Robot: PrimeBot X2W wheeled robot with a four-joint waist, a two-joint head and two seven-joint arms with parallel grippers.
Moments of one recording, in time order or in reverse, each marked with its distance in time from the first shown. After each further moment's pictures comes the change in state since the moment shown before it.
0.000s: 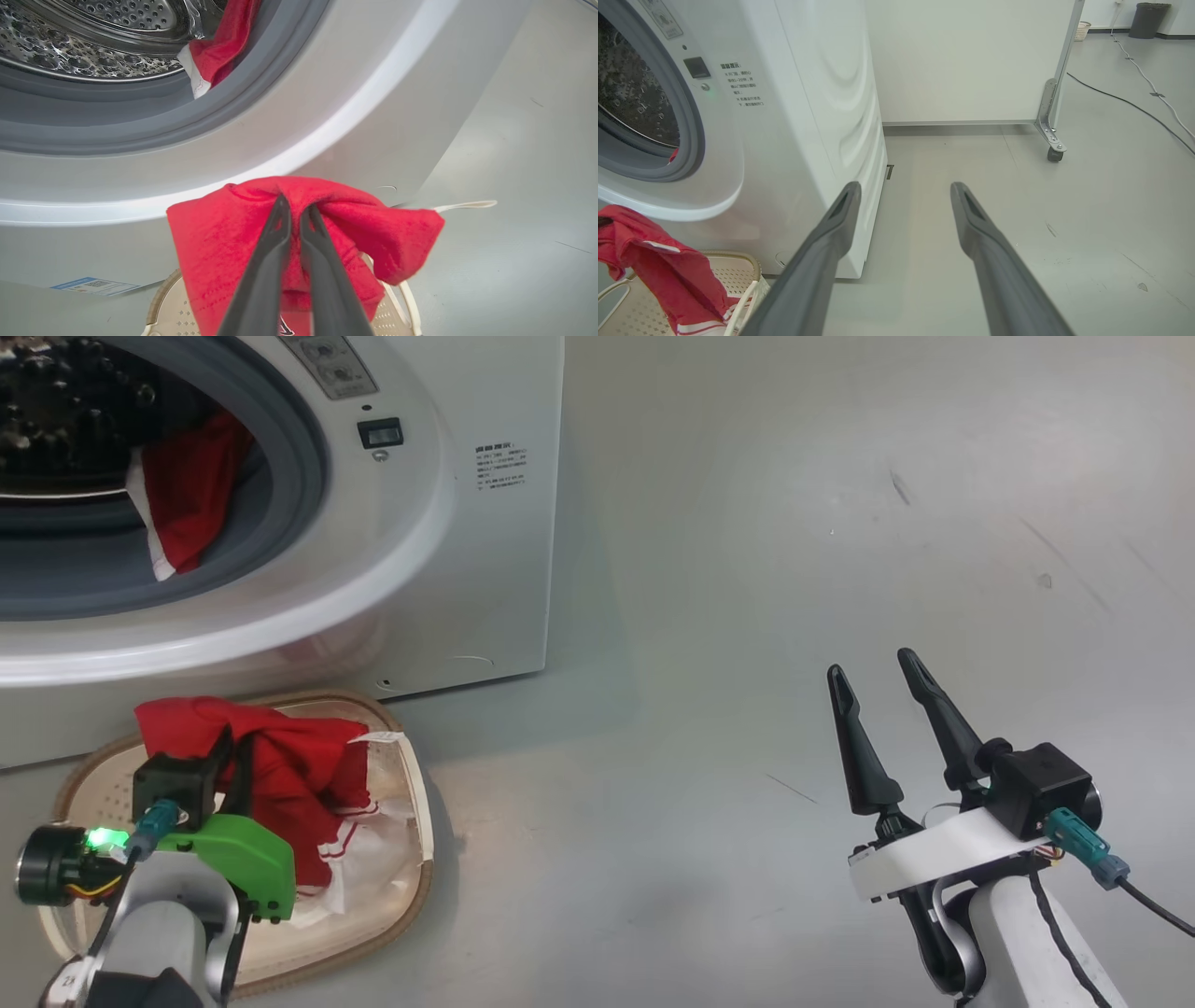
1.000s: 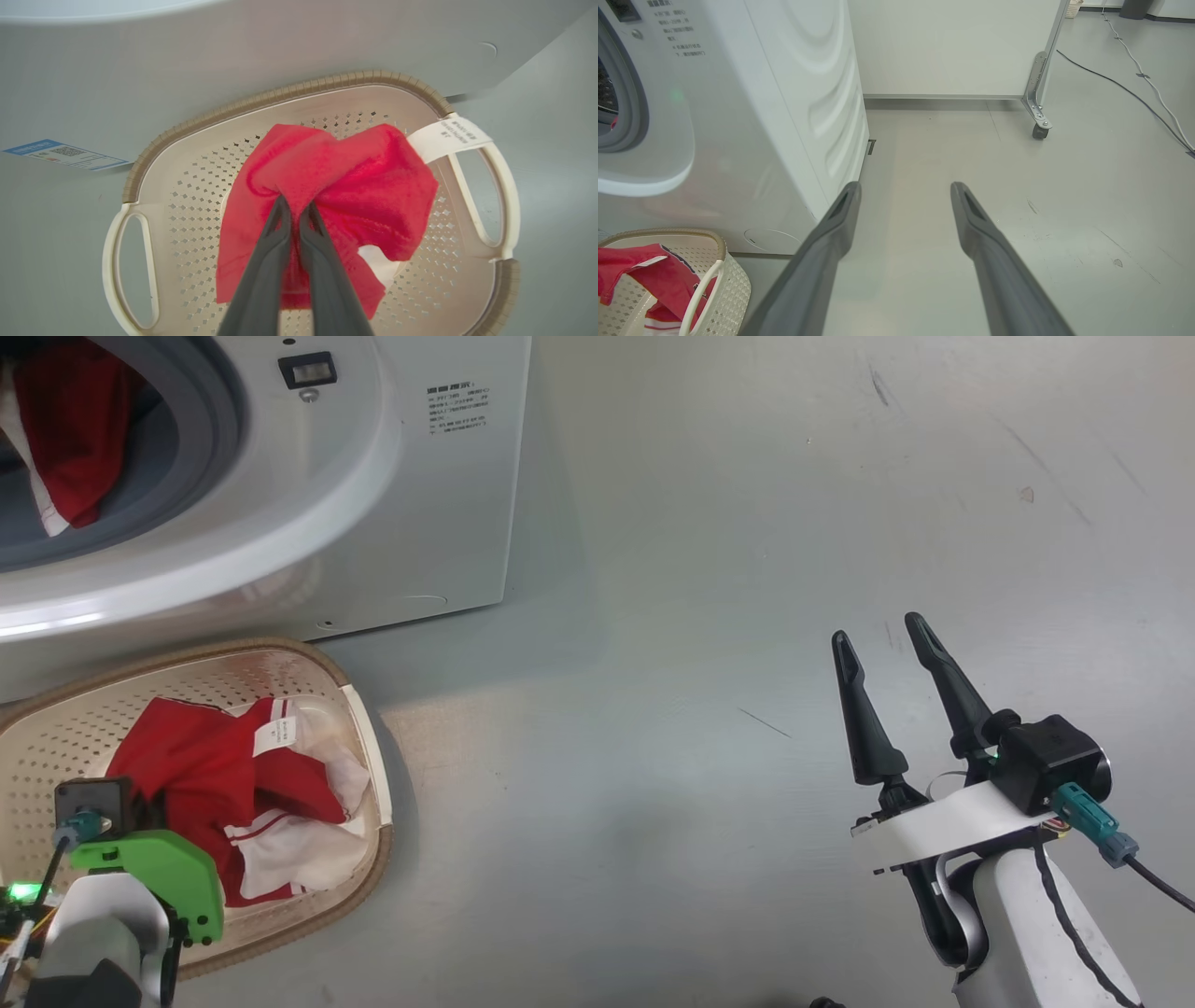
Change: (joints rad) left arm -0.111 0.055 0.086 0.337 -0.018 0.037 0.030; right arm -0.046 0.003 -0.013 -0.012 -0.022 0.000 0.000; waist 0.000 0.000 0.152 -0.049
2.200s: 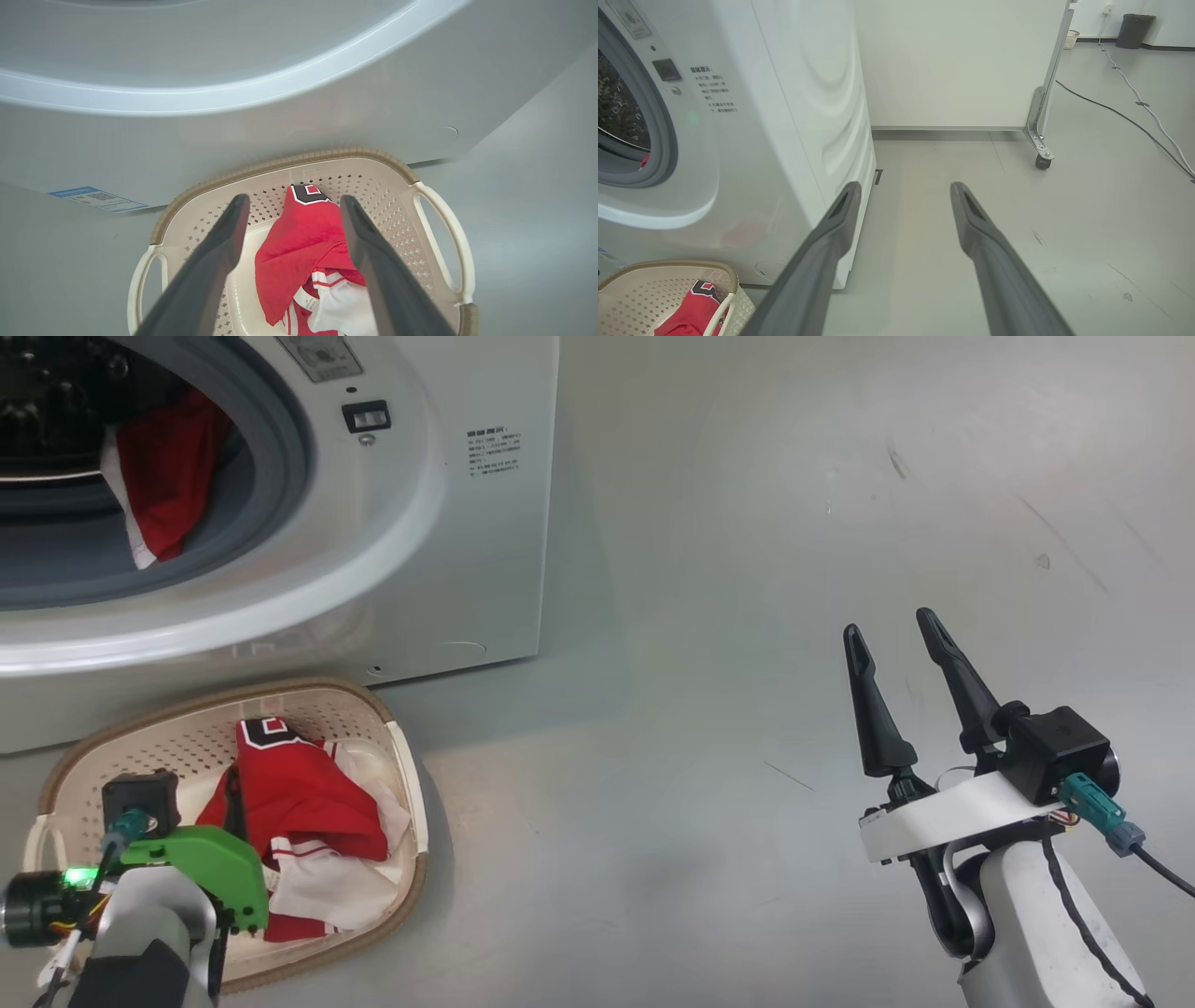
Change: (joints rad) left arm -0.085 -0.044 -0.035 0.177 -0.008 0.008 -0.176; right arm -0.019 0.000 -0.019 0.030 0.001 0.000 0.000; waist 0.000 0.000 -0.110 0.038
